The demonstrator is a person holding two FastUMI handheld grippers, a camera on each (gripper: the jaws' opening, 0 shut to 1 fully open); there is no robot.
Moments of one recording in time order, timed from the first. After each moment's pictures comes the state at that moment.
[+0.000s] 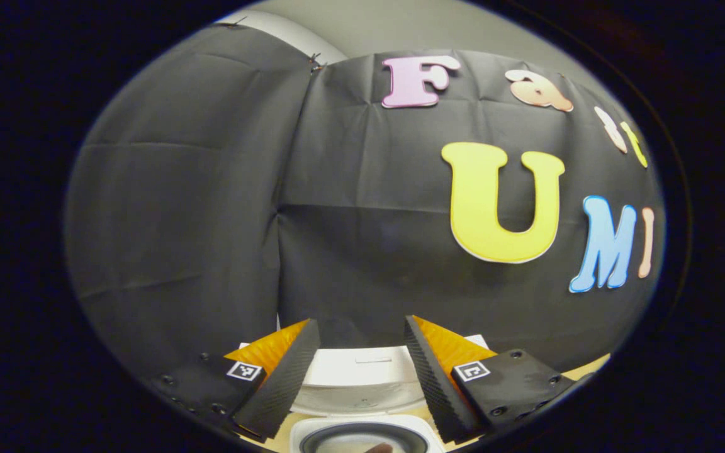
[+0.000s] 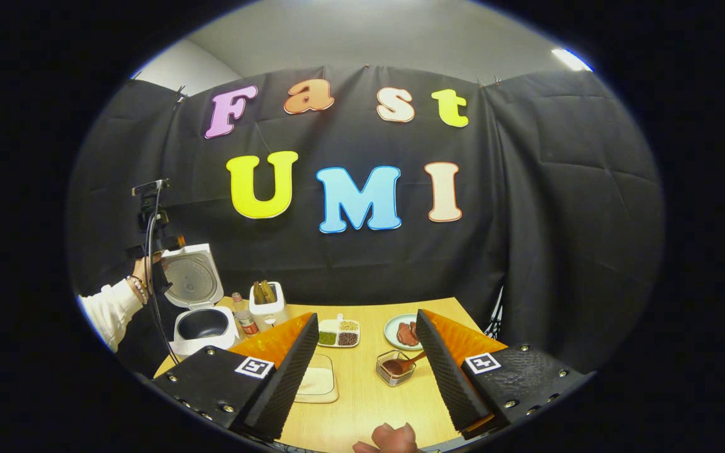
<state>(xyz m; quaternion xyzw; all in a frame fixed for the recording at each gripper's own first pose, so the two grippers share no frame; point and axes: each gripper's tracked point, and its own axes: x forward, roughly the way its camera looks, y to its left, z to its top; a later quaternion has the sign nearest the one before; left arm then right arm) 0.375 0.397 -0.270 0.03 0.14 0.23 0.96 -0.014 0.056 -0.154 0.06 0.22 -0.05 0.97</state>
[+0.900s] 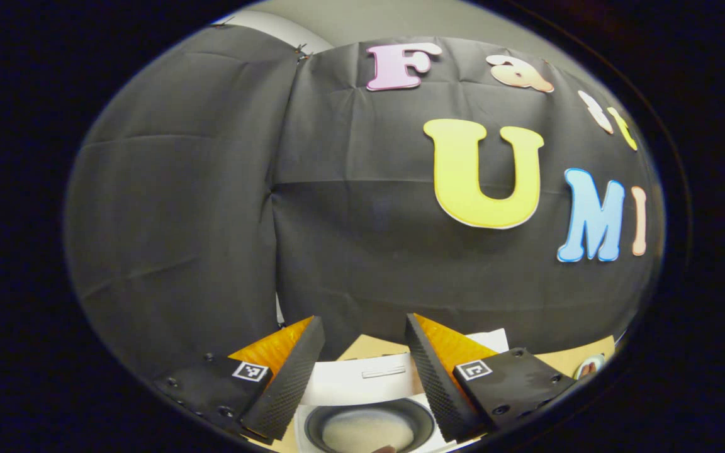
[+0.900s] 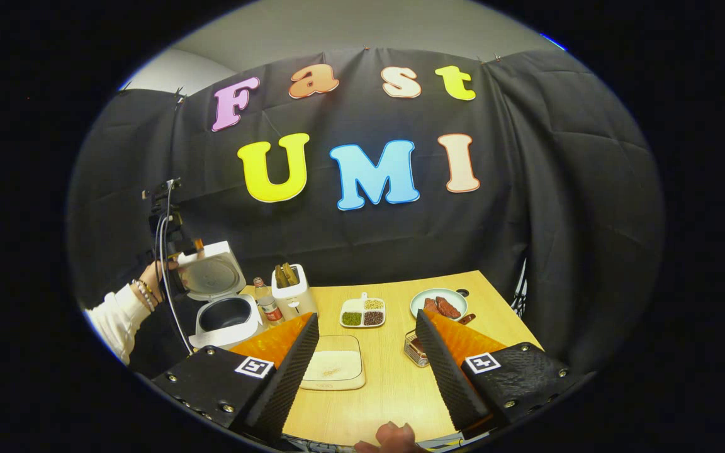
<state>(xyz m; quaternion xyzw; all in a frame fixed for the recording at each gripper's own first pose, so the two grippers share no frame) 0.297 0.348 -0.305 0.02 0.19 0.19 0.96 -0.027 0.087 -0.192 0.11 0.25 -0.02 0.96</state>
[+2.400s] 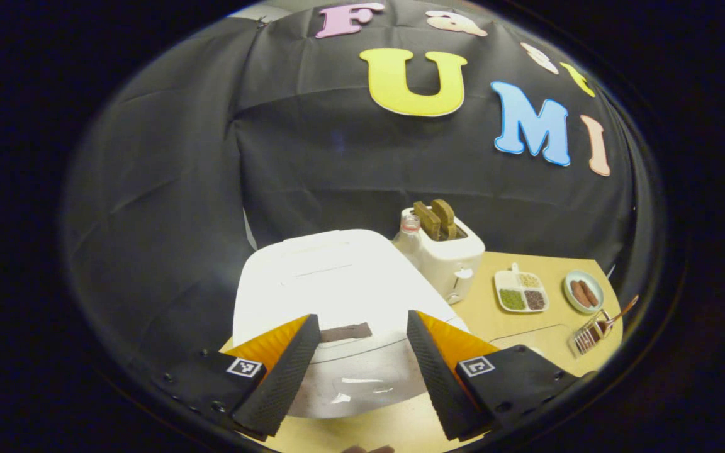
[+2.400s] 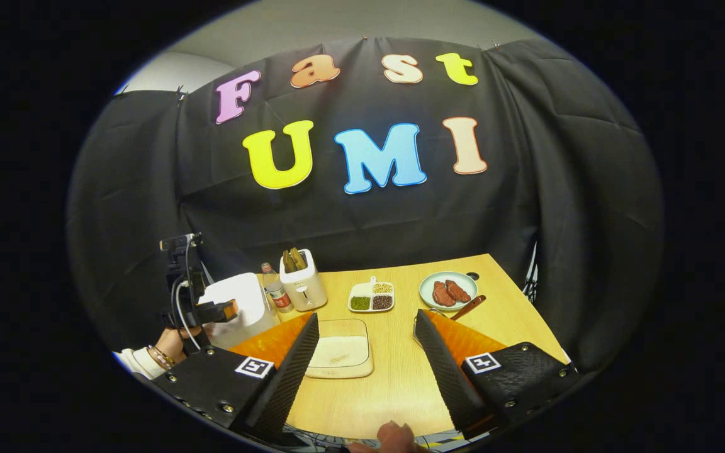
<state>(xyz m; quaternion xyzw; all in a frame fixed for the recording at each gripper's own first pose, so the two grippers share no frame) 0.138 0.246 -0.434 0.03 0.33 0.11 0.94 -0.044 0.092 -0.219 0.12 0.28 0.01 0.95</state>
